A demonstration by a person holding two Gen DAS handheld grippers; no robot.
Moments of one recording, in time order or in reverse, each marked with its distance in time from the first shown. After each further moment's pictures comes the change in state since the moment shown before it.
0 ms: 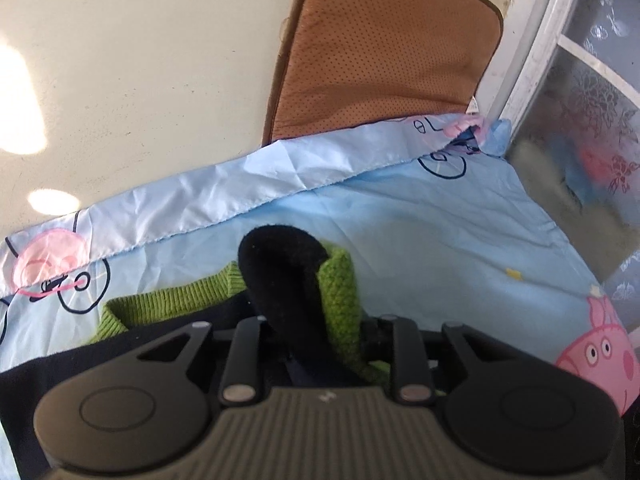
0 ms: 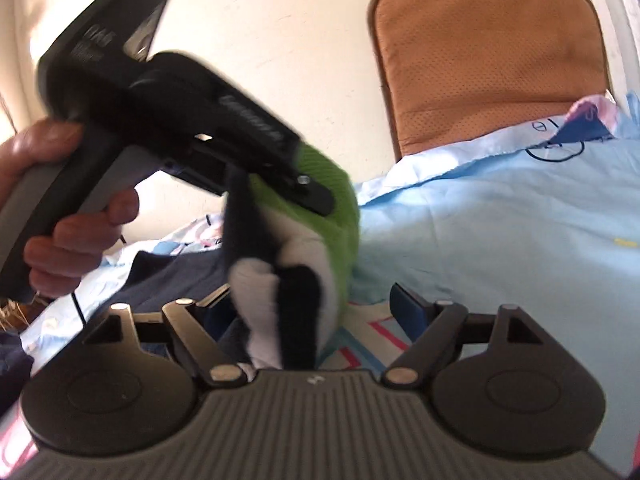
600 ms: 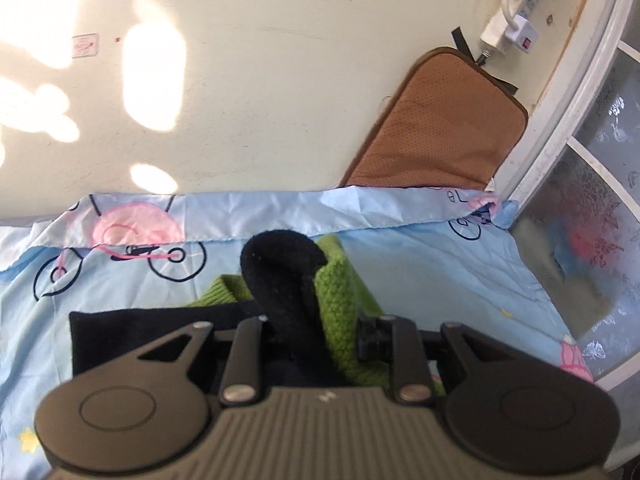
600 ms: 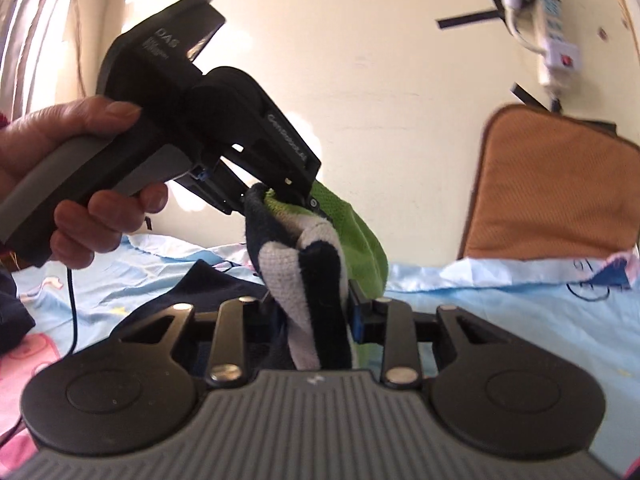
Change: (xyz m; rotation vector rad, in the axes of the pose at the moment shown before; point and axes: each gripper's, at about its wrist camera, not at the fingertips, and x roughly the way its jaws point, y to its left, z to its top) left arm -0.088 0.090 -0.043 -0.189 -0.153 -0.027; right arm -0.014 0.125 -0.012 -0.384 -0.143 -0.024
